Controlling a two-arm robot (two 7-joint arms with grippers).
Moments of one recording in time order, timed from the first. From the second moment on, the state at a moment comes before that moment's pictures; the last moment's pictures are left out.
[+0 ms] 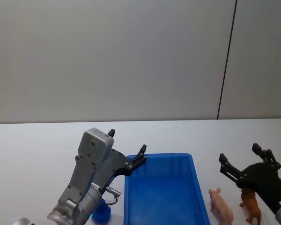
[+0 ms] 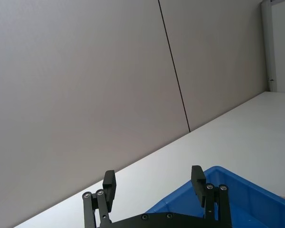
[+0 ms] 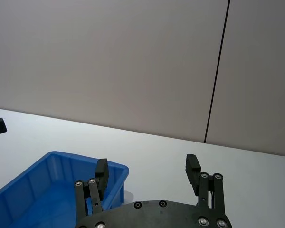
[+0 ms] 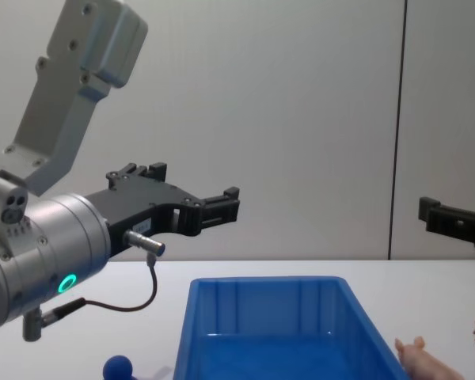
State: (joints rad) left arm -0.24 0.38 0.45 -1.63 -0.20 0.01 -0.01; right arm -0.01 0.34 -0.23 -1.77 0.29 0.03 0.07
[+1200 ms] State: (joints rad) left arm -0.24 0.38 0.45 -1.63 -0.20 0.01 -0.01; right arm -0.12 0.37 -0.21 -1.83 0.25 0.22 -0.10
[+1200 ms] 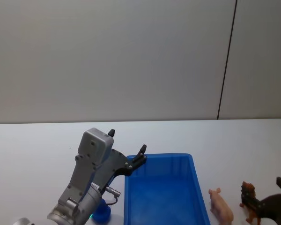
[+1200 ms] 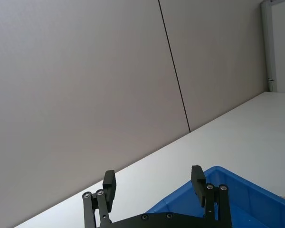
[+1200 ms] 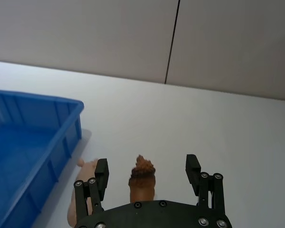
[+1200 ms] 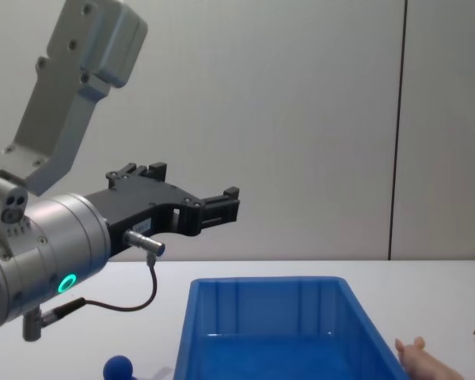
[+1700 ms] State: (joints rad) left arm -0.24 0.38 0.45 -1.63 -0.20 0.01 -0.01; right arm -0.14 0.37 -0.20 -1.75 0.23 0.25 -0.10
